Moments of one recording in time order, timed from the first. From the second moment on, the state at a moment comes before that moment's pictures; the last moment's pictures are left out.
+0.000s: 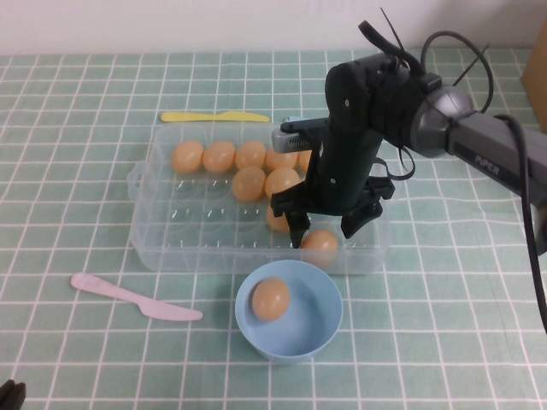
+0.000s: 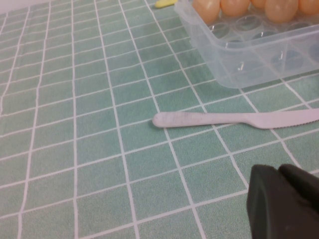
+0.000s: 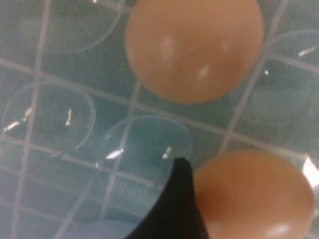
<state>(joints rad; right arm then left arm) 0.58 2.24 -1.98 0.11 1.23 0.28 -0.18 -0.01 0.02 -0.05 0.37 0.19</state>
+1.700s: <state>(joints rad) 0.69 1.81 -1.66 0.10 1.14 0.21 -0.18 -0.01 0.02 -0.05 0.37 0.19</state>
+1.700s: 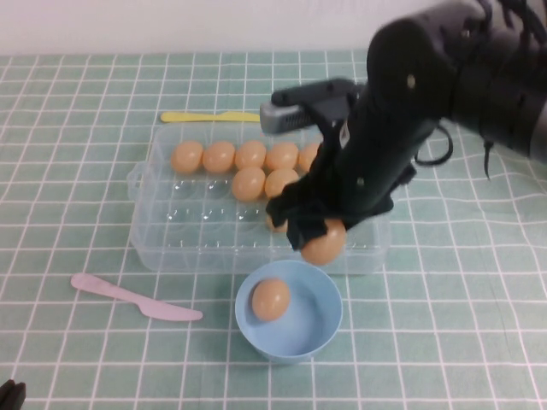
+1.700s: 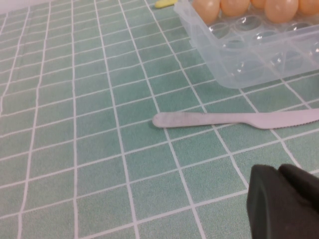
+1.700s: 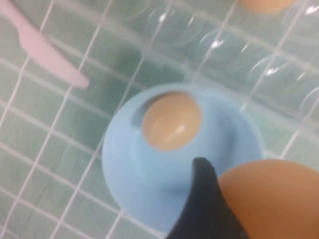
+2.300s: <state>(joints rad) 0.73 1.93 -1.48 0.18 0.94 0.13 -0.18 -0.01 0.02 -0.05 0.37 0.19</state>
